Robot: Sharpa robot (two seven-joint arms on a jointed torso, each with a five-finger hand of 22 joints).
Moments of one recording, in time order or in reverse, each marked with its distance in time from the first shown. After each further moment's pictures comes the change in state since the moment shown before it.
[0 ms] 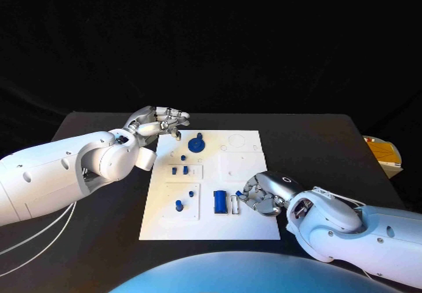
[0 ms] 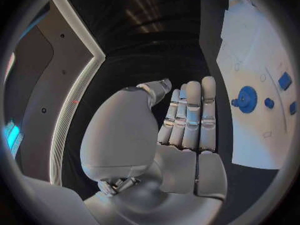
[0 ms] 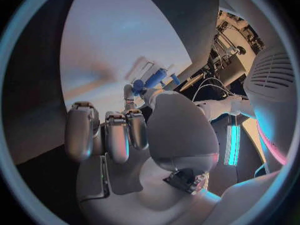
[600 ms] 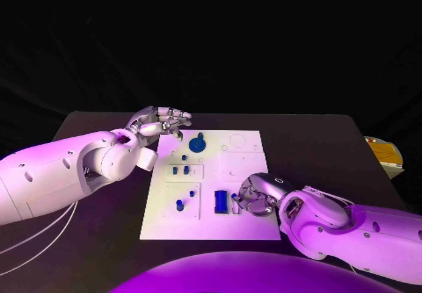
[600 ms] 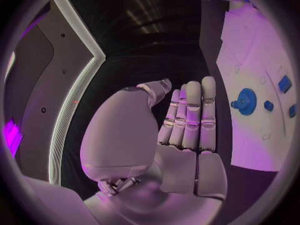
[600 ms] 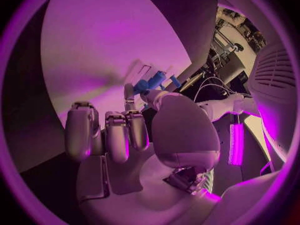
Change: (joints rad) left arm 0.000 0.000 0.000 0.006 0.000 0.004 -0.004; left_hand 0.000 0.000 0.000 0.000 0.000 -0.007 0.000 0.000 0.000 -0.007 0.000 0.000 0.000 0.000 0.000 0.000 -0.001 0.000 0.000 0.000 0.000 -0.001; right arm -0.001 0.064 0.000 -0.045 0.057 0.032 -0.003; right_hand -0.099 -0.022 0.079 -0.129 0.063 -0.004 -0.004 0.066 0.043 0.000 0.000 0.017 0.000 0.000 0.000 0.004 0.000 0.000 0.000 0.000 -0.004 0.001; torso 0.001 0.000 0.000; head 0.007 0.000
